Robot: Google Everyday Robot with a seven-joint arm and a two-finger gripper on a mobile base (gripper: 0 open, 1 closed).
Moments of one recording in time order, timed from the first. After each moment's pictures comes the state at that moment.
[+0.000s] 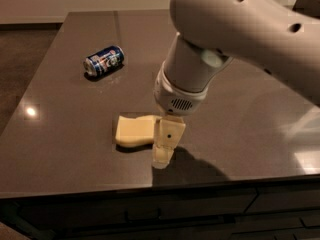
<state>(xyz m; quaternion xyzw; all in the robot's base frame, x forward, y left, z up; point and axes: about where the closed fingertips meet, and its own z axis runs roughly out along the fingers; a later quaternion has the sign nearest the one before) 0.442 -0.004 0.877 -0.69 0.70 0.07 0.15</state>
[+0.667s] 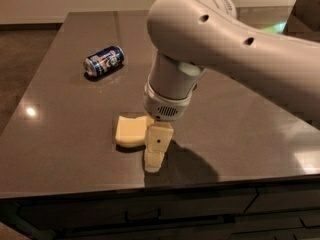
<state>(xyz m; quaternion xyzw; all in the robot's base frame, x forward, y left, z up) 0.450 0.015 0.843 -0.70 0.70 0.07 0.12</state>
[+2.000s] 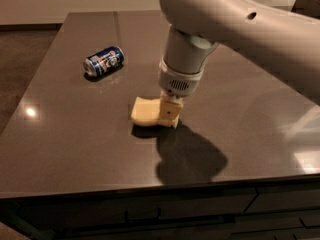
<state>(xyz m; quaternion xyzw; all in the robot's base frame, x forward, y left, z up) 0.500 -0.021 0.861 -0.66 0.74 0.04 0.10</state>
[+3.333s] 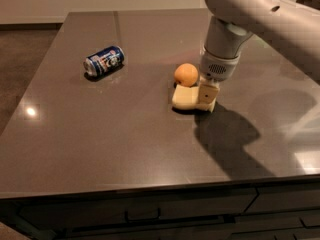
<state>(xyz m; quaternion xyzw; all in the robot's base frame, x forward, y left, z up) 0.565 -0.125 0.849 -0.61 0.79 0.01 0.07</state>
